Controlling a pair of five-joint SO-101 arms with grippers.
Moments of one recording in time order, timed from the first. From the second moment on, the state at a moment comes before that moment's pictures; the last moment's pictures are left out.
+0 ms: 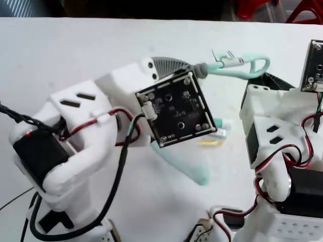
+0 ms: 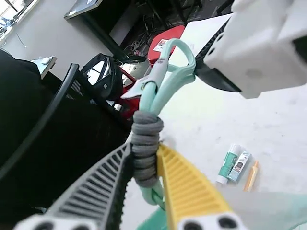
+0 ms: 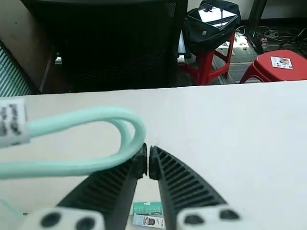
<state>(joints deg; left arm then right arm) 40.3 -6.4 -64.7 101.9 -33.2 2.7 -40.5 -15.0 88.4 1.5</state>
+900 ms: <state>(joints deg) 28.8 -6.4 -64.7 88.7 -23.2 -26.3 -53.6 -7.0 95.9 10.2</state>
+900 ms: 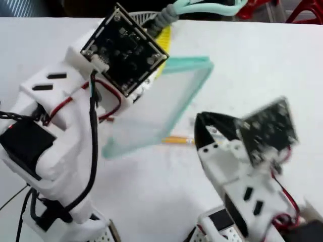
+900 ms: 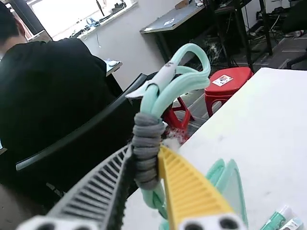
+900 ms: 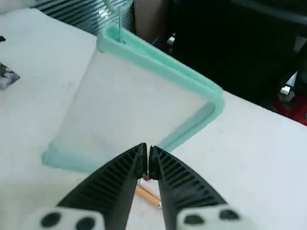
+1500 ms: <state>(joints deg) 28.5 -6.4 -64.7 96.8 -23.8 -20.9 -54.1 -1.1 90.5 40.2</state>
